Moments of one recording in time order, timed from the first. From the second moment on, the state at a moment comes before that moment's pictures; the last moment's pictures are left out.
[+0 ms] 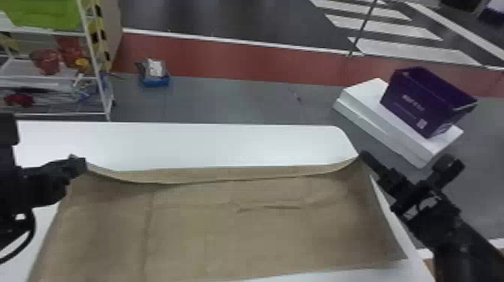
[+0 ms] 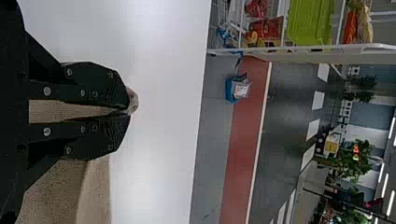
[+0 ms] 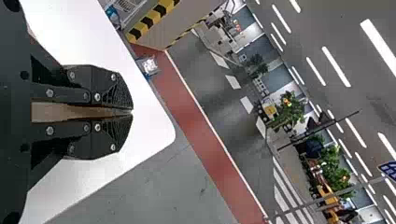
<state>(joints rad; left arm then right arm) 0.02 0.07 0.11 -2.02 0.19 1.01 -0.07 -0.17 -0.20 -0.63 -1.33 -0.40 0.50 0.51</state>
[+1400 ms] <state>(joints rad) 0.41 0.08 0.08 -2.35 0.21 0.93 -0.11 0.43 -0.06 -0.56 -2.19 -0.32 0.63 0.64</state>
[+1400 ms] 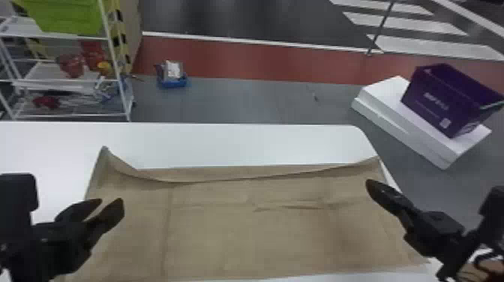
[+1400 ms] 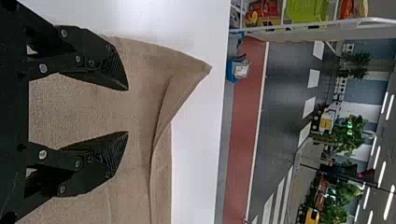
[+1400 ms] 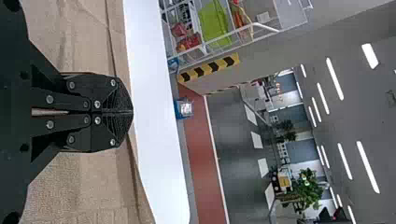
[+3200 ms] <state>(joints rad) 0.55 0.14 0.00 -2.26 0.03 0.84 -0.05 0.42 -0.08 -0.36 -2.14 -0.08 0.71 0.62</state>
